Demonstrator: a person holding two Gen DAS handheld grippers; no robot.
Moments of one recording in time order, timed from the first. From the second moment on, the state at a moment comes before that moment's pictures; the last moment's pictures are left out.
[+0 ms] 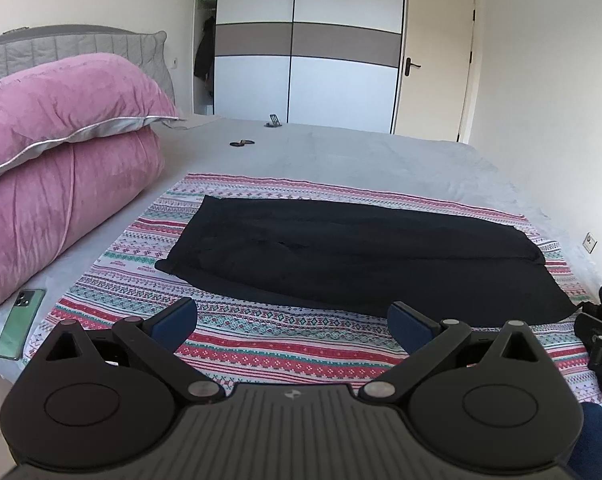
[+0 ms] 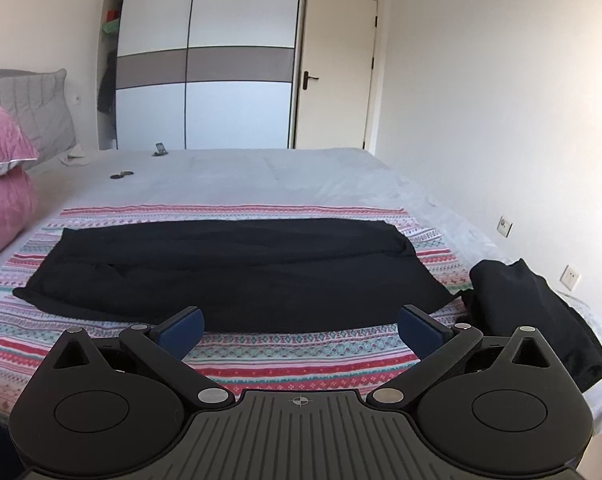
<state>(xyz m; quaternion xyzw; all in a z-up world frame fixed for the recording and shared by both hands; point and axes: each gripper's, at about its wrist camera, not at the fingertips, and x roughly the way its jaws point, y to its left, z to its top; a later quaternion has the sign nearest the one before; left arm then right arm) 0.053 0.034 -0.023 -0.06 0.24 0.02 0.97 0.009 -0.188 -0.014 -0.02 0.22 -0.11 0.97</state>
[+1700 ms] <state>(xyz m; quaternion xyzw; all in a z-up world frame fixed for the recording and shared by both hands) 0.506 0.184 -0.158 -0.11 0.46 0.10 0.87 0.442 -0.458 -0.085 0.09 0.42 -0.20 0.88</state>
